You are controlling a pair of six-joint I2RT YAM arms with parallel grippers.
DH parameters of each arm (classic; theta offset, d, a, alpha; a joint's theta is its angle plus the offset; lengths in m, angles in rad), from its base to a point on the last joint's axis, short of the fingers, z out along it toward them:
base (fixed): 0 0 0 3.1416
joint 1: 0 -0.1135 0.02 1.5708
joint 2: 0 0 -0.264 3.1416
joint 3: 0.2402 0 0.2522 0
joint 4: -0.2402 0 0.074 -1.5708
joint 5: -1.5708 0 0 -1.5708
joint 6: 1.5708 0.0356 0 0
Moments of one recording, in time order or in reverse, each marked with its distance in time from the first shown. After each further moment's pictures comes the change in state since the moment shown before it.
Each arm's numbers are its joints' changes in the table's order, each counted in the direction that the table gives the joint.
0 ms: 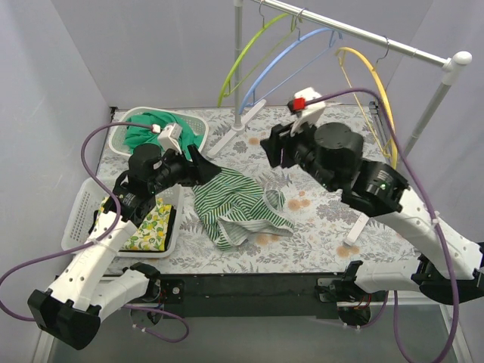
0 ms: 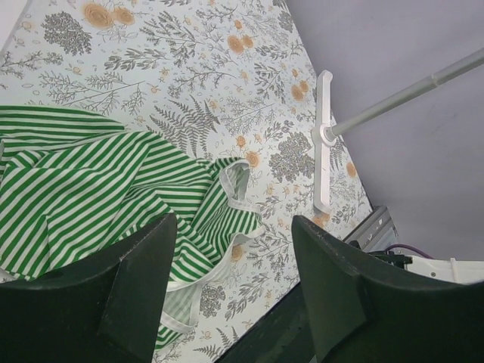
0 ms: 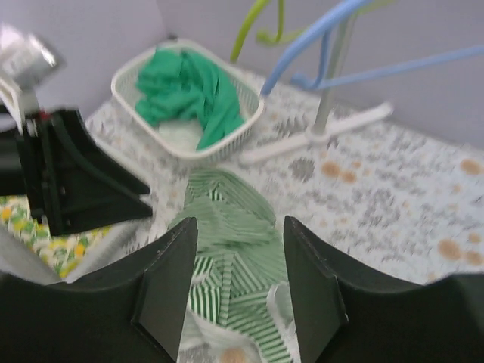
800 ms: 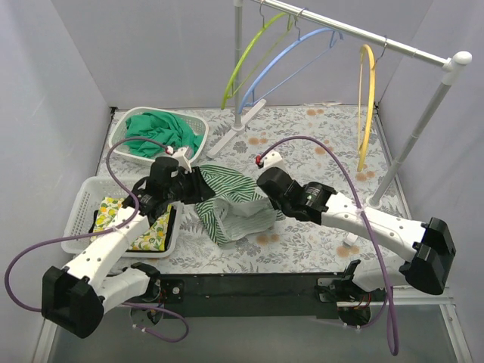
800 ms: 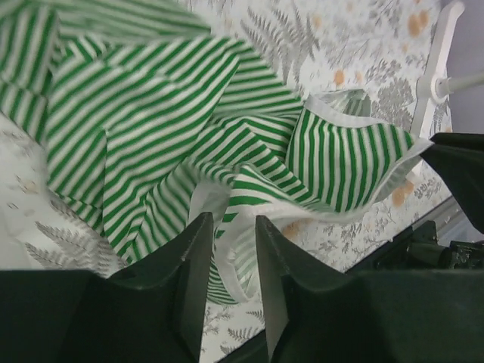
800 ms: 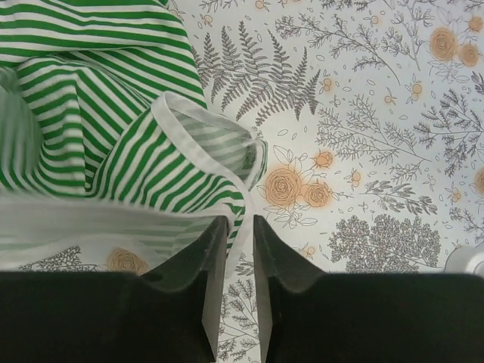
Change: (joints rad) left arm 0.000 0.063 -0.138 -0.042 0.091 0.065; right arm 0.016 0.097 -0.469 -0.029 -0.189 0.083
